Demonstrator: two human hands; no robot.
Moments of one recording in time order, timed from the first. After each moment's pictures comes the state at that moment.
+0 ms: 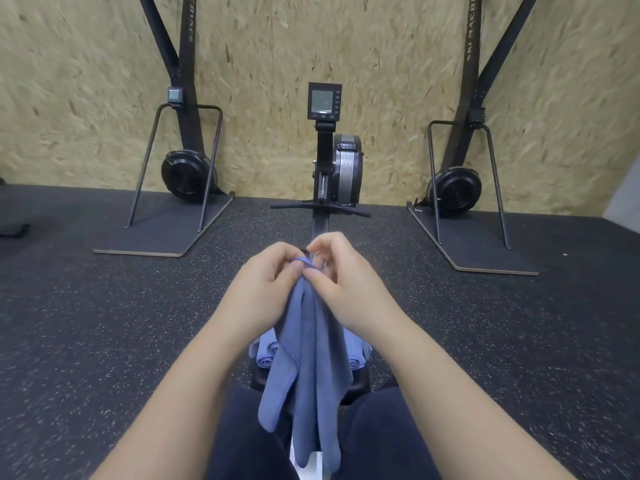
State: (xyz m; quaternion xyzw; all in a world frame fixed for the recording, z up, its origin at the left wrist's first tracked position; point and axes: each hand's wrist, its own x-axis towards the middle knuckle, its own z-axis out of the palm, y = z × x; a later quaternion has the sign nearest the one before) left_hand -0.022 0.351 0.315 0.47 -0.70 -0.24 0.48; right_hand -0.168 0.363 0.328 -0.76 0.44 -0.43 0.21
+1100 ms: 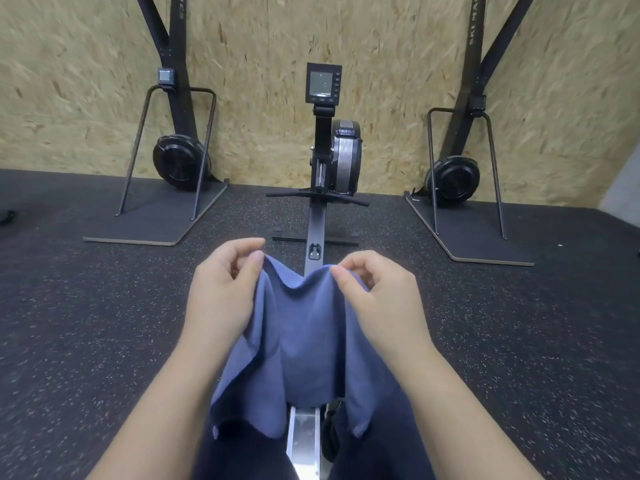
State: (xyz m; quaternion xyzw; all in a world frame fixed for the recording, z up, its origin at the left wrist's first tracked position) left_hand -0.005 0.349 0.296 0.50 -0.56 -0.24 0.61; right_hand -0.186 0.368 0.300 -0.66 0.51 -0.53 0.13
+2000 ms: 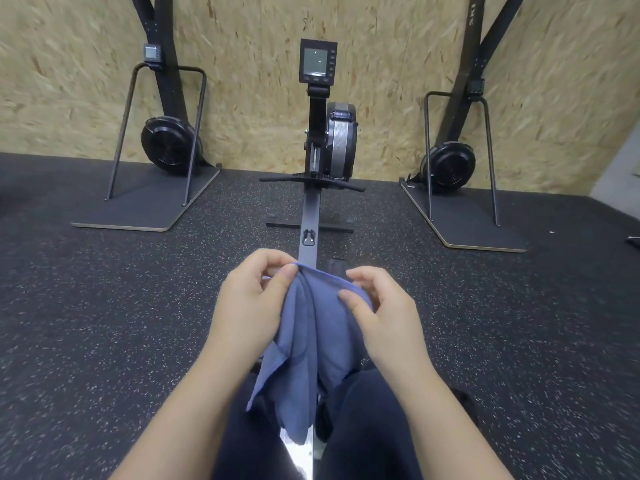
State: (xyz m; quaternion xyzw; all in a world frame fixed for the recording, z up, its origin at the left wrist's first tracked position) left_hand -0.035 0.365 0.277 0.49 -0.61 -0.26 0.56; right_hand -0.200 0.380 0.261 -0.64 0.54 -0.51 0.19
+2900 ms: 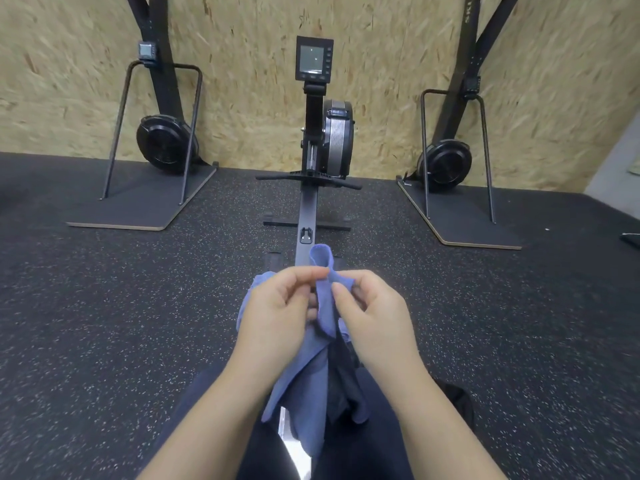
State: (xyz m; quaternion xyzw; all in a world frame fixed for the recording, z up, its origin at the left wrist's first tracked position) left_hand -0.065 0.387 0.278 0.44 -0.55 -0.45 0.55; right_hand -0.185 0.394 0.271 -0.60 0.52 -0.54 0.29
